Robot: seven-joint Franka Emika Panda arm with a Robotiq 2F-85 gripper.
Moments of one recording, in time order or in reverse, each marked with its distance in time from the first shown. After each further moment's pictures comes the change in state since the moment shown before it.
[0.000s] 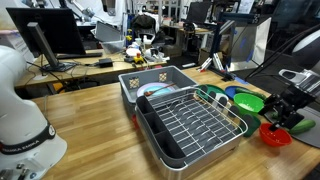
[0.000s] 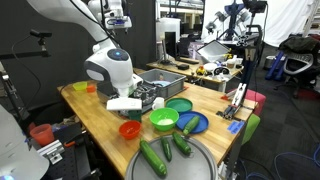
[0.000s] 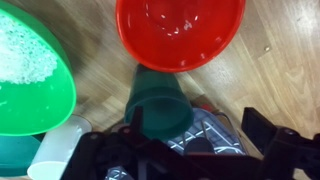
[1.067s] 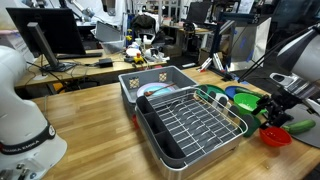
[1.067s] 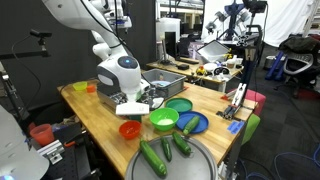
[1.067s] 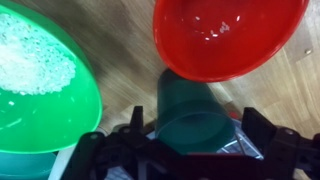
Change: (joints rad) arm -0.012 0.147 -0.012 0.118 0.080 0.001 -0.091
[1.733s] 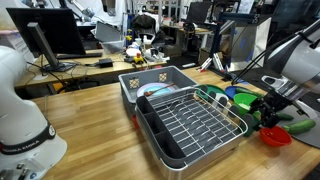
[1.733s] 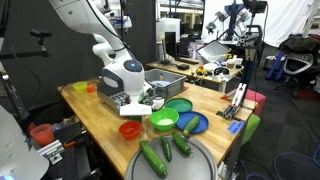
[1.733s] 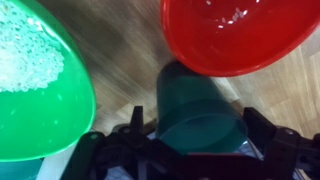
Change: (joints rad) arm 0.002 0.078 0.016 0.068 0.000 -0.025 -0.003
